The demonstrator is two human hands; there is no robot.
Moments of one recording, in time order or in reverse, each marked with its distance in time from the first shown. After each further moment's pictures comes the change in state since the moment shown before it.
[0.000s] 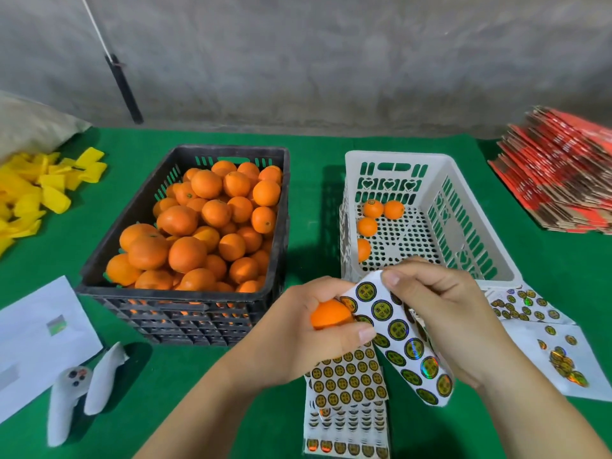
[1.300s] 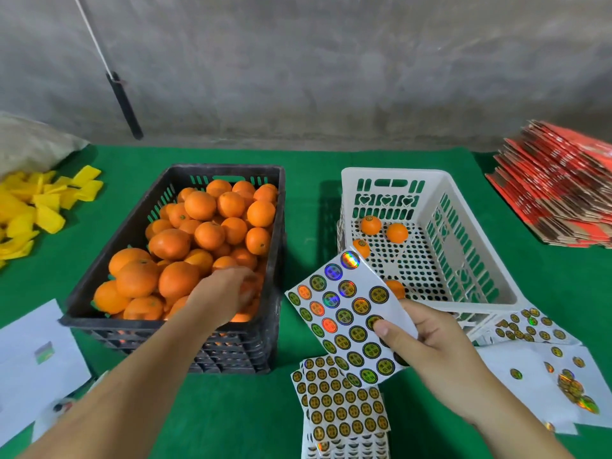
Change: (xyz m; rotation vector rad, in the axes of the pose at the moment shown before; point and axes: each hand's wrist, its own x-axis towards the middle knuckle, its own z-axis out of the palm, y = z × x) left_hand 0.071 -0.097 -0.136 1.154 0.191 -0.406; right_hand 0.012 0.053 -0.021 0.000 -0.223 0.087
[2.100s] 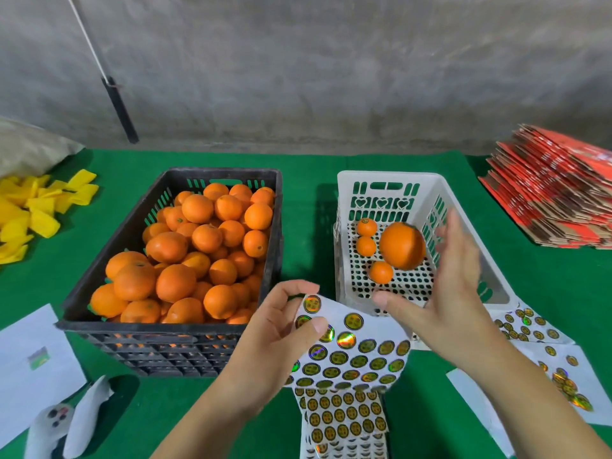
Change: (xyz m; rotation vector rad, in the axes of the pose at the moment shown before) left_hand -0.113 0.111 -0.015 -1.575 -0.094 0.171; right_hand 0.022 -0.045 -0.015 -0.672 0.332 -0.144
